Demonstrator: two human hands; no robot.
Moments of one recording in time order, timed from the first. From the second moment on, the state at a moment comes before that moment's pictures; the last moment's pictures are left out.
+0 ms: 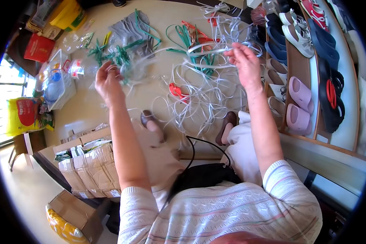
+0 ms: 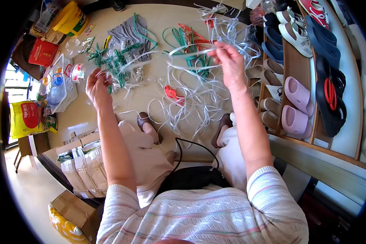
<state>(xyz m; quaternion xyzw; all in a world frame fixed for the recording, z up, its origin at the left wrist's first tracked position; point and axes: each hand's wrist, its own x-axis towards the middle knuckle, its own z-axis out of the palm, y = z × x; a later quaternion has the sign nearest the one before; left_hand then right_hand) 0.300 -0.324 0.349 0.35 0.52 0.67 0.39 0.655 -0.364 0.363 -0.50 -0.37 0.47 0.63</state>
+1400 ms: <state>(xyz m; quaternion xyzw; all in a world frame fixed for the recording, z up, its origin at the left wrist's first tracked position) 0.325 -0.313 0.357 0.44 0.54 0.49 0.53 0.740 -0.383 0.363 -0.48 -0.20 0.51 0.69</state>
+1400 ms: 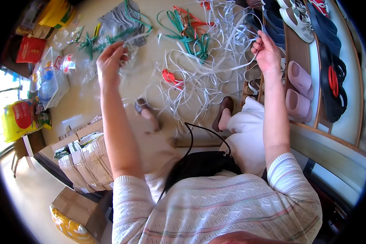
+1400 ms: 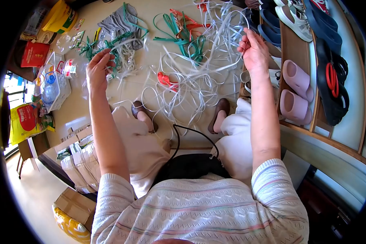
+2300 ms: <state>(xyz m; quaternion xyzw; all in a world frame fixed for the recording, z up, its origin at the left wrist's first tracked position) 0.371 -0.317 0.356 0.49 0.51 0.47 0.53 0.688 -0.384 0.384 -0.50 -0.44 0.57 0.48</state>
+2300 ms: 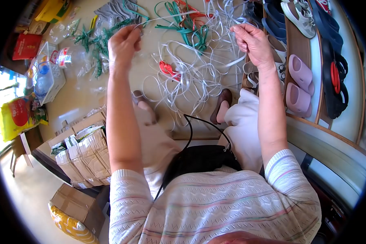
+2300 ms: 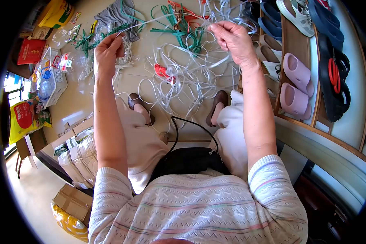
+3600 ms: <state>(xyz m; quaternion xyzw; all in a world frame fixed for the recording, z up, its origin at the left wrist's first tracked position) 0.437 -0.371 0.342 0.62 0.26 0.05 0.74 0.722 -0.380 0.370 -0.25 -0.15 0.68 0.67</state>
